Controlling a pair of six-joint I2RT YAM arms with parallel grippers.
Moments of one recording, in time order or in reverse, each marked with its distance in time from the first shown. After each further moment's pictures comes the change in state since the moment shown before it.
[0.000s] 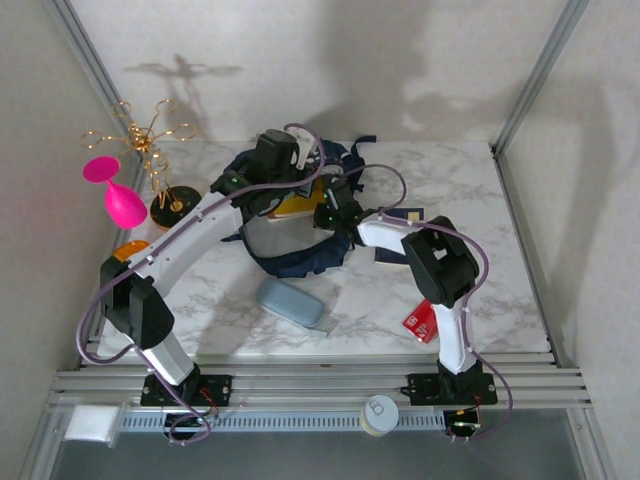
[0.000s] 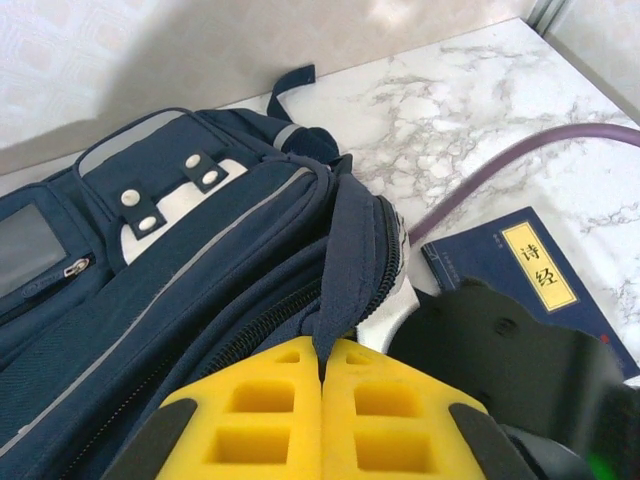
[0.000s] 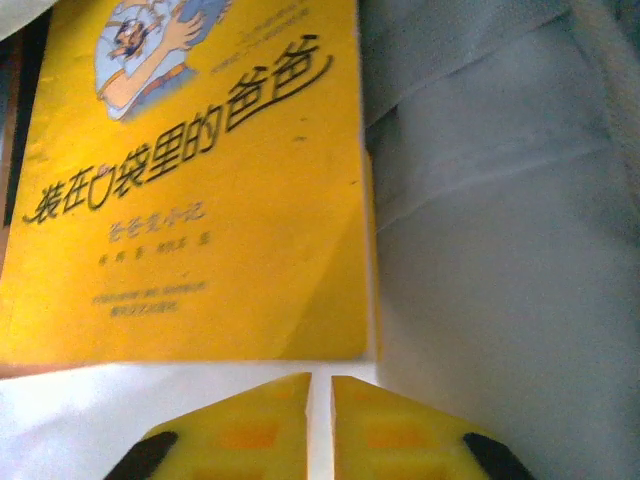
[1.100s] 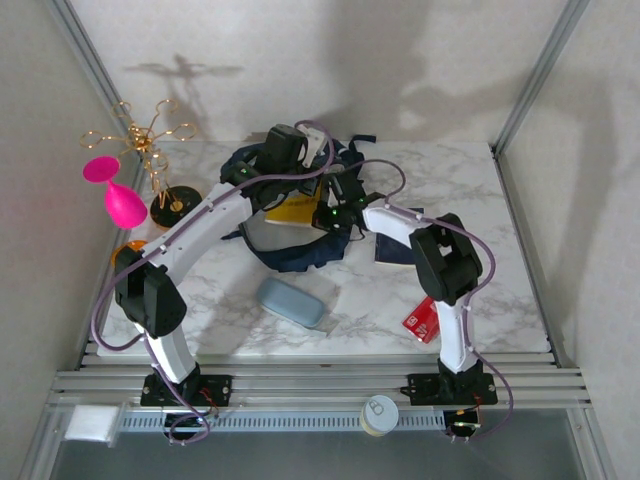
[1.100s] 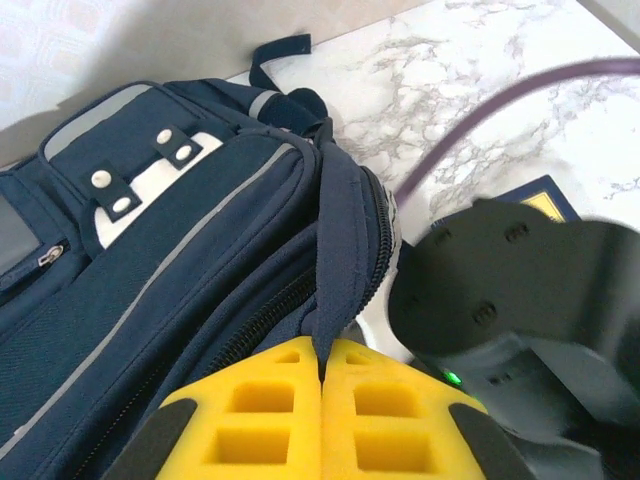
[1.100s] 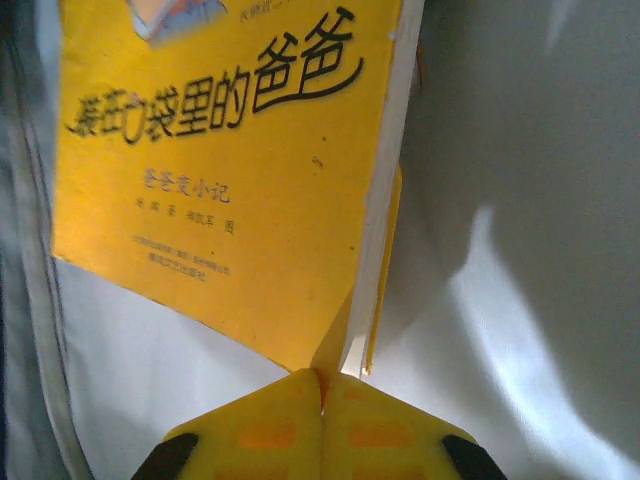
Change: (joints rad) left arm 0.000 0.102 0.127 -0.095 0.011 0.048; right arm -0.061 0.051 0.222 -0.333 -0.320 0.038
